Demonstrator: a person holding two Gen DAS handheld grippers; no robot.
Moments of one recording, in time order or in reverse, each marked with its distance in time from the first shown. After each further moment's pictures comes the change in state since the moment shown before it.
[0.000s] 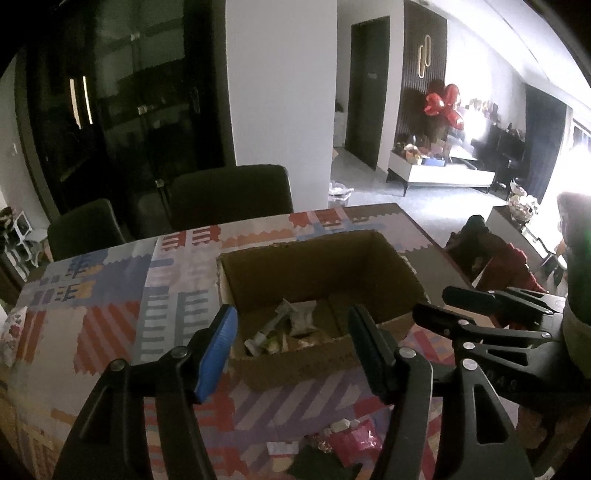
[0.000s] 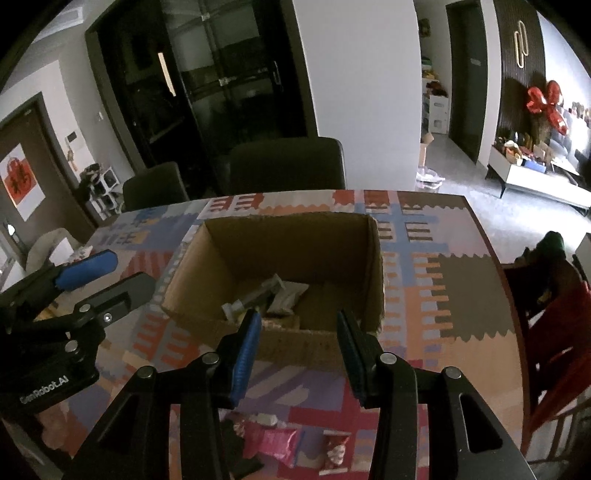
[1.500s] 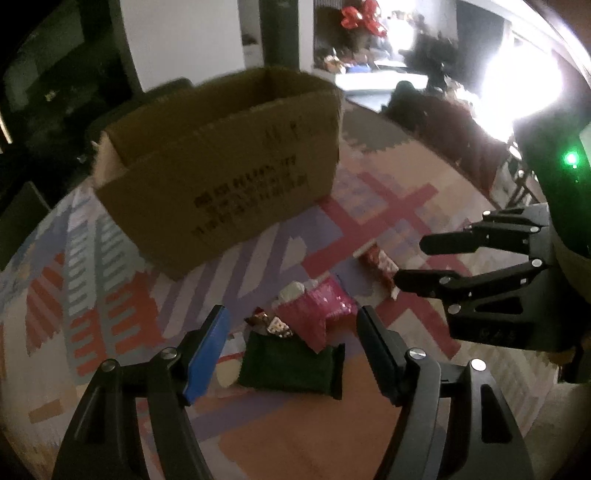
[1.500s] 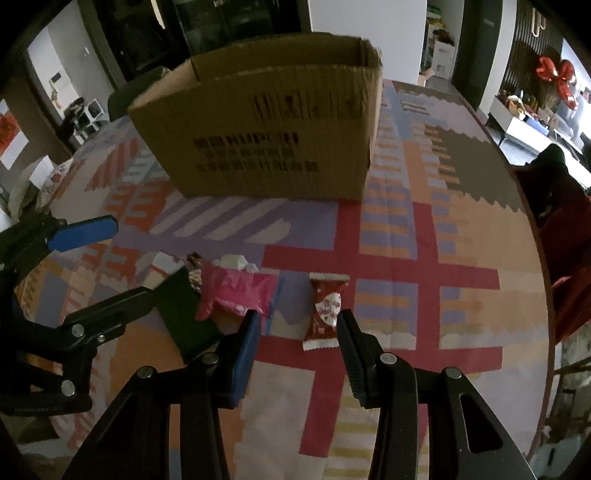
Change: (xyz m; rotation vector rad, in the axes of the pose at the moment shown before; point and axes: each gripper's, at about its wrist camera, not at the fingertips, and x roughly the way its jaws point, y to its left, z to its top) left arm 0.049 -0.047 -0.142 0.278 0.290 -0.208; right arm 0.039 -0.007 -0.149 -0.041 0.292 -0.058
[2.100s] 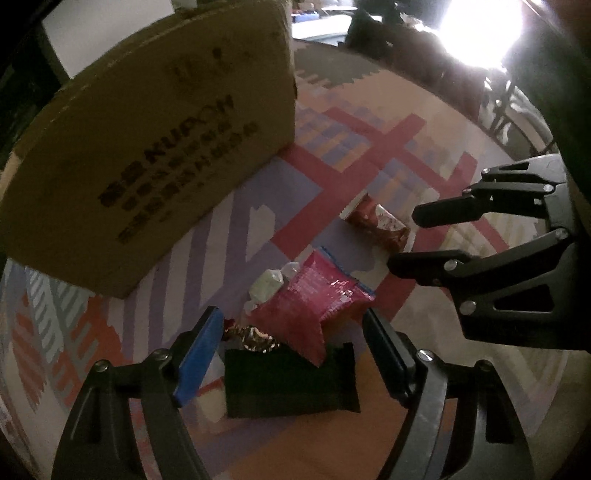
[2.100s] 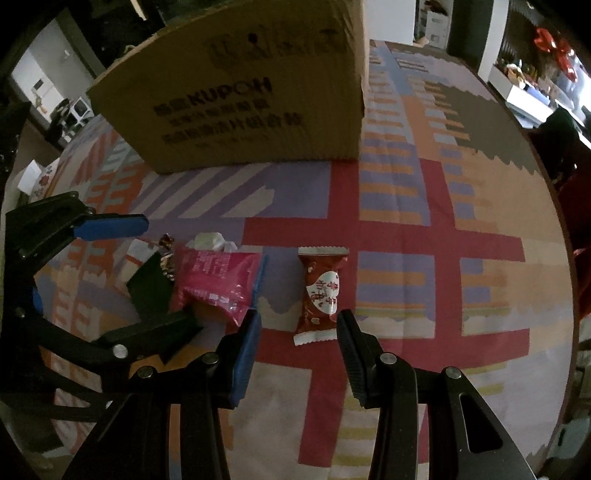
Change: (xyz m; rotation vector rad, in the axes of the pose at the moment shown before) left arm 0.065 -0.019 0.013 0.209 0.185 -0.067; right arm 0.039 -0.012 -0.005 0.072 0.098 0.026
